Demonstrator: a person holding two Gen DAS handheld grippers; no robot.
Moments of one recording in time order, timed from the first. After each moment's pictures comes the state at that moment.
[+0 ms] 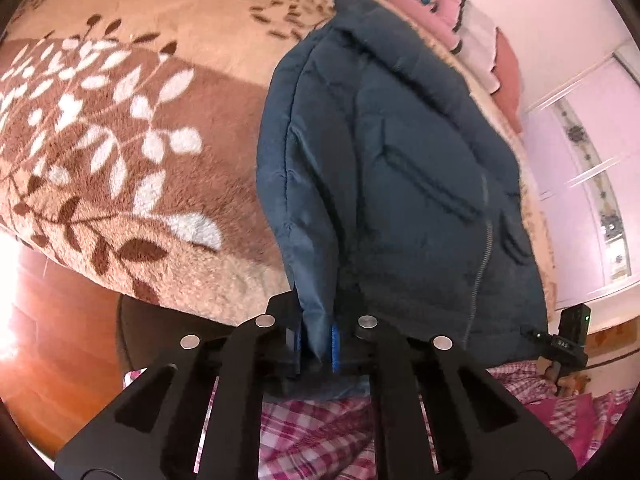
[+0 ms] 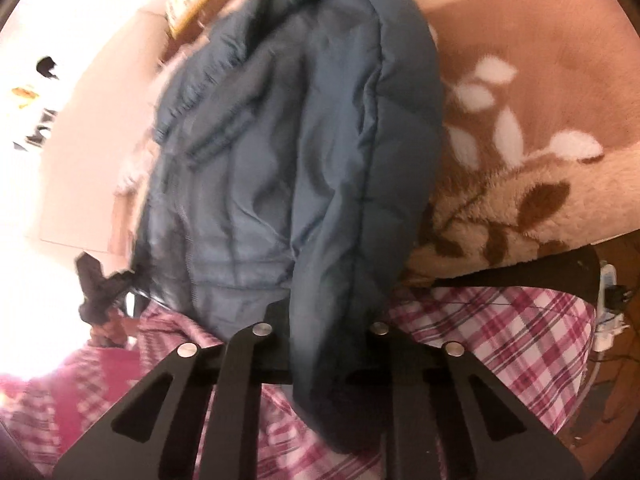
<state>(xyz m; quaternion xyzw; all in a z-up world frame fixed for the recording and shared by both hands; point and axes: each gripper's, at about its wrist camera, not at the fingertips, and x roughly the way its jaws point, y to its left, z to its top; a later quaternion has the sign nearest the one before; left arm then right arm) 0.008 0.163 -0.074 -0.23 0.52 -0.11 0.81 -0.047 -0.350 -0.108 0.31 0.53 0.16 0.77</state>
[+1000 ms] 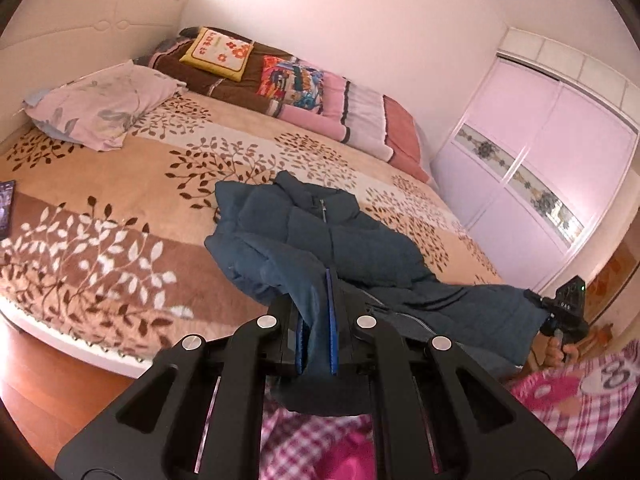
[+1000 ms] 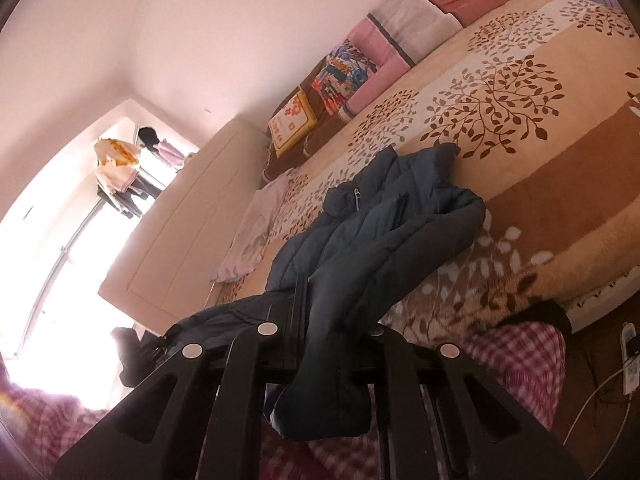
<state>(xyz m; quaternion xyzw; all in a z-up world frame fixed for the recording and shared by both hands) -0.124 0.179 0.113 -0.17 0.31 -0.21 0.91 -0.174 -0.365 0.066 0.35 0.29 0.20 0.87</state>
